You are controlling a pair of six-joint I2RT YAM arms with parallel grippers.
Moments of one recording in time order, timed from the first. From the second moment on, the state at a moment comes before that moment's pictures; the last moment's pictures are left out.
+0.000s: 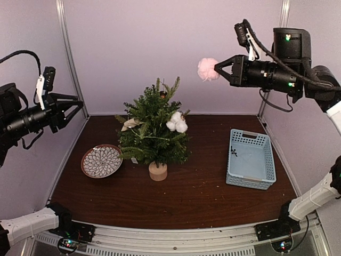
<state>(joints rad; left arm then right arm) -0.36 0.73 1.24 -0.62 0.41 0.05 0.97 1.33 1.91 -0.77 0.25 0.34</state>
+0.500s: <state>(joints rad) -0.85 1.04 1.49 -0.61 0.11 0.38 1.12 1.64 2.13 -0.68 0.37 0.29</state>
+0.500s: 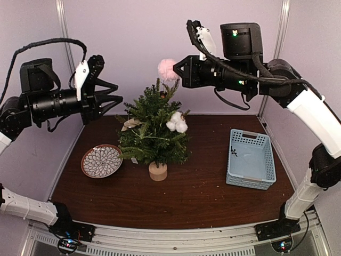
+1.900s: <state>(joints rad) -0.99 1.19 1.34 -0.10 -0.07 0.55 1.14 1.77 2.26 -0.62 0.26 0.34</state>
